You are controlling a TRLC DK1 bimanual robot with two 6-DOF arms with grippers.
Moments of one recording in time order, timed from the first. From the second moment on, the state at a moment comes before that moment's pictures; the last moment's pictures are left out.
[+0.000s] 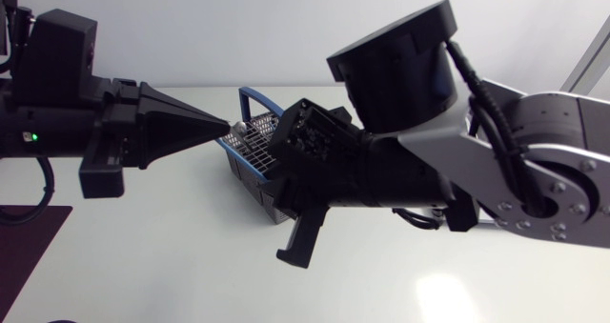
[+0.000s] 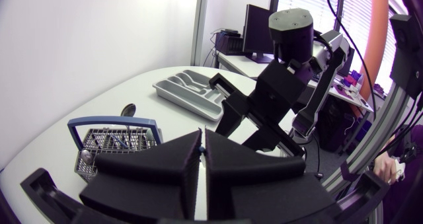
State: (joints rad) left arm -0.33 1.02 0.97 -0.49 0.78 0.29; right arm 0.95 1.33 1.00 -0.25 -0.08 -0.38
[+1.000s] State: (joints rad) left arm 0.01 0.96 0.91 -0.26 0.88 0.29; right arm 0.80 1.03 0.94 -0.45 -0.09 -0.39
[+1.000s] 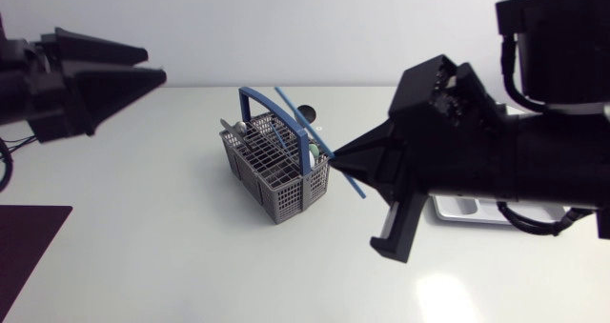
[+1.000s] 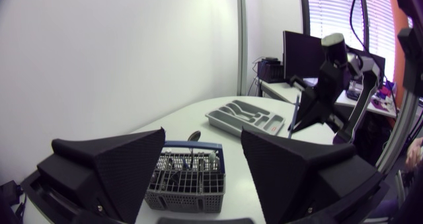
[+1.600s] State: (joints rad) left arm 0.05 1.31 0.83 -0.15 0.89 0.70; right arm 0.22 1.17 0.94 -0.48 -0.19 -0.31
